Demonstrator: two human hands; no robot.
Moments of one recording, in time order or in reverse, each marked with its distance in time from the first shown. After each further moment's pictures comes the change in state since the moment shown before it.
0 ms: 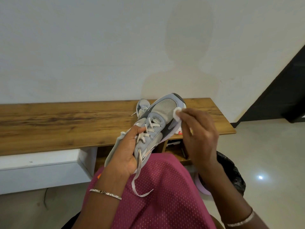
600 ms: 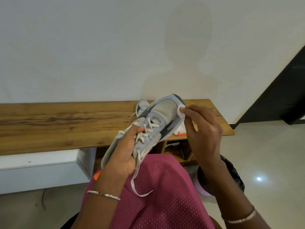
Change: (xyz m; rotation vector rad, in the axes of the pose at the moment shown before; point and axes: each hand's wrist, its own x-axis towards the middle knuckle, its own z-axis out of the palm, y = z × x) left_hand -0.009 0.004 0.007 -0.010 -0.003 0.034; right_hand 0.012 0.006 -0.006 0.035 0.007 0.035
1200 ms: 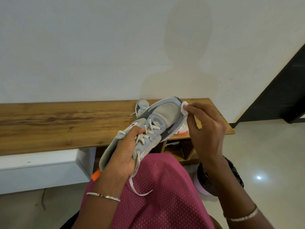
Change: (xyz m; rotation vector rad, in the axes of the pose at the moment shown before) left_hand 0.015 -0.009 -0.012 -0.041 -0.030 -0.009; right_hand 0.003 0.009 -0.004 0.021 0.010 0.039
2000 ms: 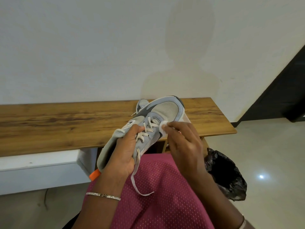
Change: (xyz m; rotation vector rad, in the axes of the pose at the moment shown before) left_hand 0.013 -0.001 -0.004 0.162 0.088 0.121; right_hand -0.042 -0.032 0.019 -0.040 -0.157 -0.108
